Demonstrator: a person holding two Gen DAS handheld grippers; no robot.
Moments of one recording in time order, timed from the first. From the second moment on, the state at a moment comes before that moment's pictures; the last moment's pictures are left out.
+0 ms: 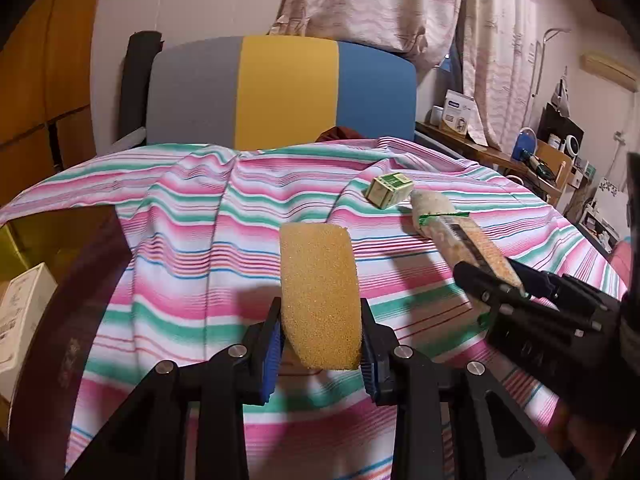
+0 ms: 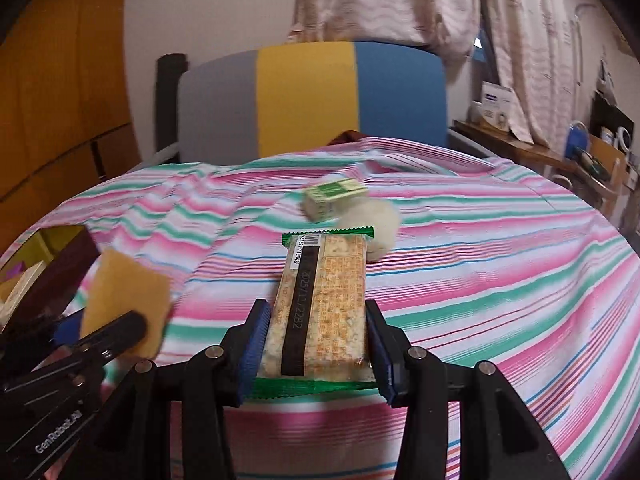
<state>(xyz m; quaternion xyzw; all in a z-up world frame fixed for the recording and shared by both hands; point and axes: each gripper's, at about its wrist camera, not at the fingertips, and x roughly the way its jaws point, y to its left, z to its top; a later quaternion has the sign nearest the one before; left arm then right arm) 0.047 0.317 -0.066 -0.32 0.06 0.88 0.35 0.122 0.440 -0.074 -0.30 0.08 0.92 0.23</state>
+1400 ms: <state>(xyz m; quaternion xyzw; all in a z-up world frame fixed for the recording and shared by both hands) -0.044 0.036 -0.030 -0.33 -0.13 0.93 0.14 0.100 0.400 -0.080 -0.34 -0.01 0.92 0.21</state>
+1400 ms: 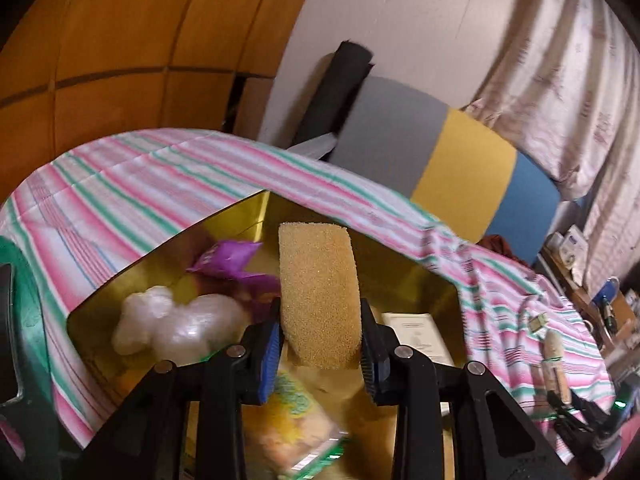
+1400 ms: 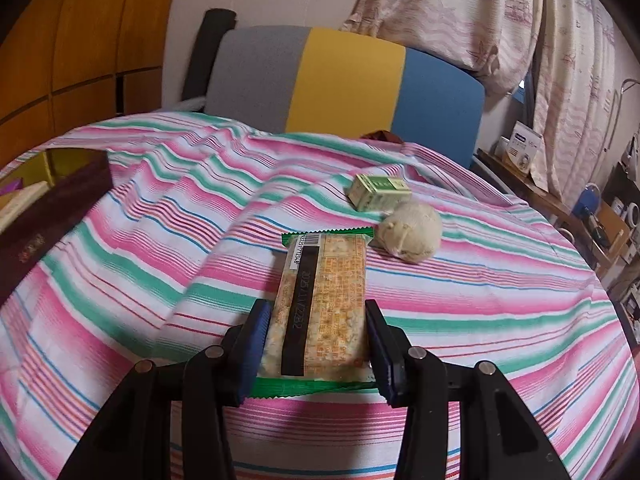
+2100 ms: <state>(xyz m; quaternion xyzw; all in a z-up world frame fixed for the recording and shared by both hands) -0.034 -0.003 -0.039 -0.30 -0.14 0.94 0.06 0.038 0.291 -0.010 -0.28 0.05 0.96 0.02</state>
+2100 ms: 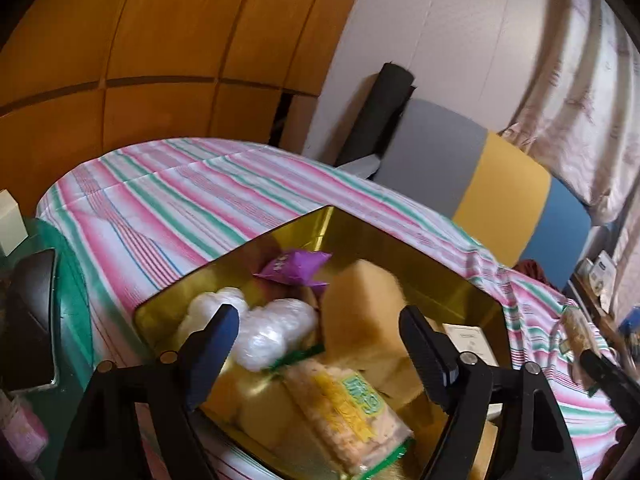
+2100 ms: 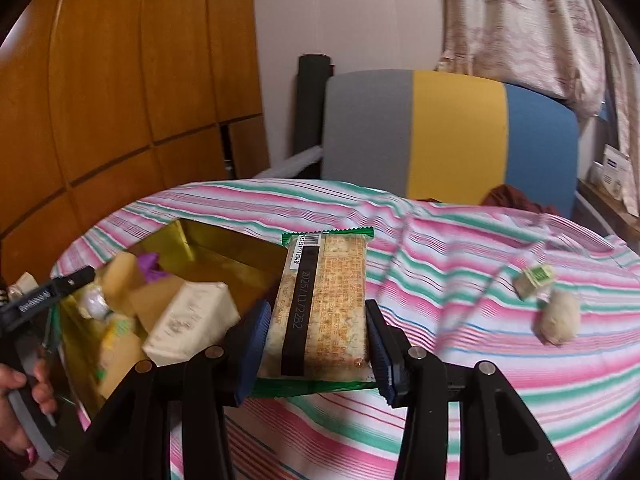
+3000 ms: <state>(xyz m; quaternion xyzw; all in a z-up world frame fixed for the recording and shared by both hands) -0.023 -0.011 -0.028 -0.31 -0.13 0.94 0.03 -0.075 0.212 -0.027 -0.38 -0.08 0.92 -0.10</state>
